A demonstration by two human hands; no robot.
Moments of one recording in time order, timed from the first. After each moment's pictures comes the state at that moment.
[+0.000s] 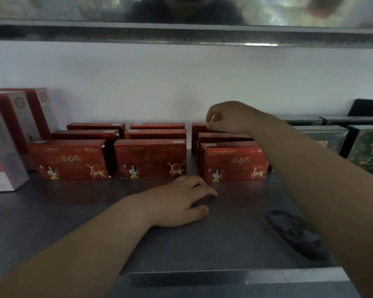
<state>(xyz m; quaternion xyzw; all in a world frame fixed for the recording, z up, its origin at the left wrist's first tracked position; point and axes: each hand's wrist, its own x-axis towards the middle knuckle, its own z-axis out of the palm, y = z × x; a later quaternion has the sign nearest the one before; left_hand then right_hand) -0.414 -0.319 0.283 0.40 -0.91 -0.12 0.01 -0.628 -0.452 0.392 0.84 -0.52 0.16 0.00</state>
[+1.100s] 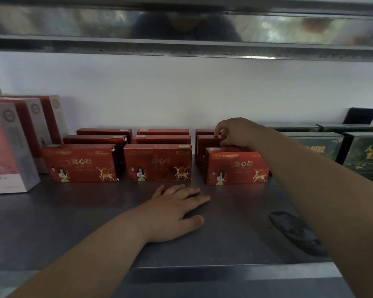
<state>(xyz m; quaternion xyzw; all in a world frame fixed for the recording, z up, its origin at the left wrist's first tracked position) -0.387 -0.297 0.267 0.47 -0.88 -0.08 -0.01 -0.634 -0.451 0.373 0.82 -0.56 0.12 0.02</state>
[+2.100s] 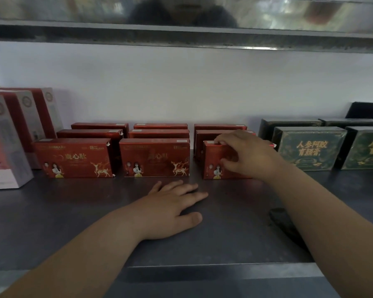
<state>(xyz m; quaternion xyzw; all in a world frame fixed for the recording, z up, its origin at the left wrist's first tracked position) -0.390 -0.296 0.271 0.47 -0.88 -0.09 -0.02 -0.650 -0.379 0.312 0.84 -0.49 0.22 0.12</state>
